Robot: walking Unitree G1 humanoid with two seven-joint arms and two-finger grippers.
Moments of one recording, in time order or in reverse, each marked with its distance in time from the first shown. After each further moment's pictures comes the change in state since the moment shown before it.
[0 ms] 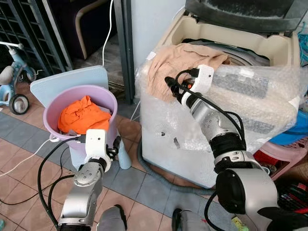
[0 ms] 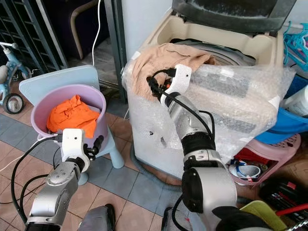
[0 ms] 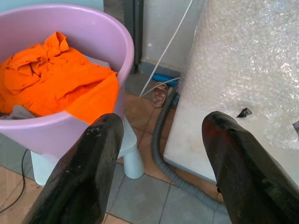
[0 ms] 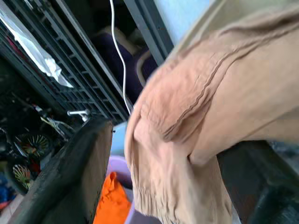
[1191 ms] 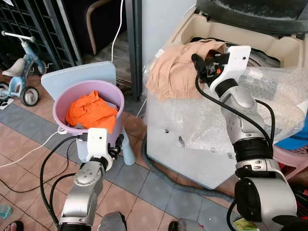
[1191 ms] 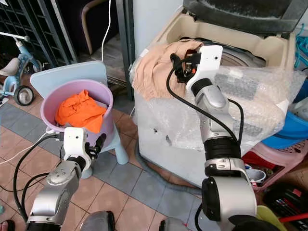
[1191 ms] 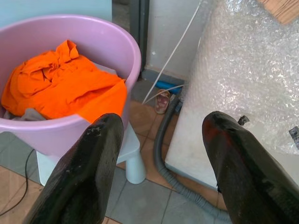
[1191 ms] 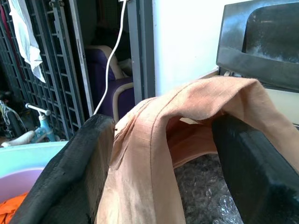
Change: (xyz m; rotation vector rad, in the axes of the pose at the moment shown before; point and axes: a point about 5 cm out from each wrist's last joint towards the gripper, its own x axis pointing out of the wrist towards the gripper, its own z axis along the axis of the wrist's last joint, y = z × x) left arm 0.002 -0.002 0.006 0.003 -0.046 -0.046; right arm -0.036 -0.028 0.033 -0.461 -0.194 -0.048
